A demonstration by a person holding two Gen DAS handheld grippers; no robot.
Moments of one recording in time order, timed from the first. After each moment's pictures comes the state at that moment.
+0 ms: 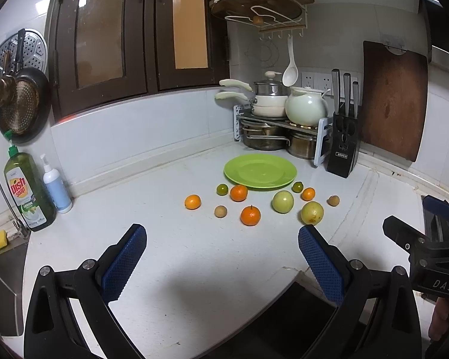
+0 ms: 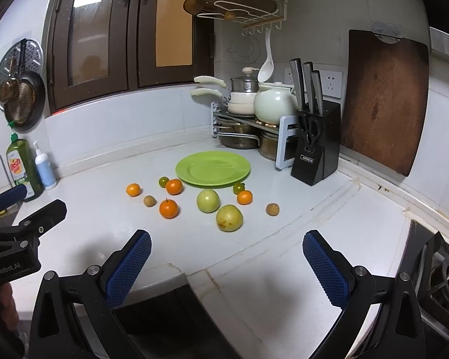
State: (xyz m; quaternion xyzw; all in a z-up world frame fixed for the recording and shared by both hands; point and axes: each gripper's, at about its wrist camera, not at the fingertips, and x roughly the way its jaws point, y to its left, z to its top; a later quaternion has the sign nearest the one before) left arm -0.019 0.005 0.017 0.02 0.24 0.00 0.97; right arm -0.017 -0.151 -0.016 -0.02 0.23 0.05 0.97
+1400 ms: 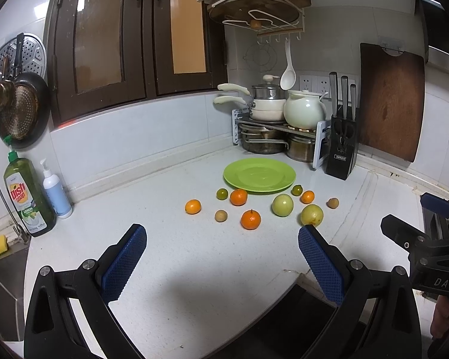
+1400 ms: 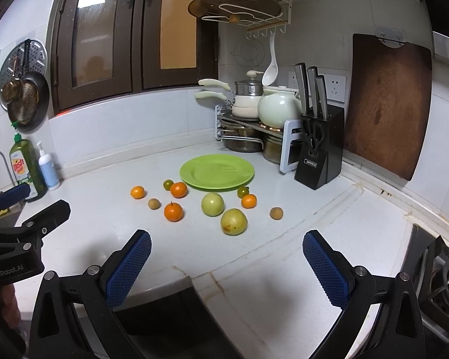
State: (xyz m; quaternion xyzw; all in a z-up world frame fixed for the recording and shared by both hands) left arm -0.019 0.005 0.020 0.03 0.24 0.00 0.97; right arm -0.016 -0.147 -0.012 -0.02 0.23 0.06 0.97
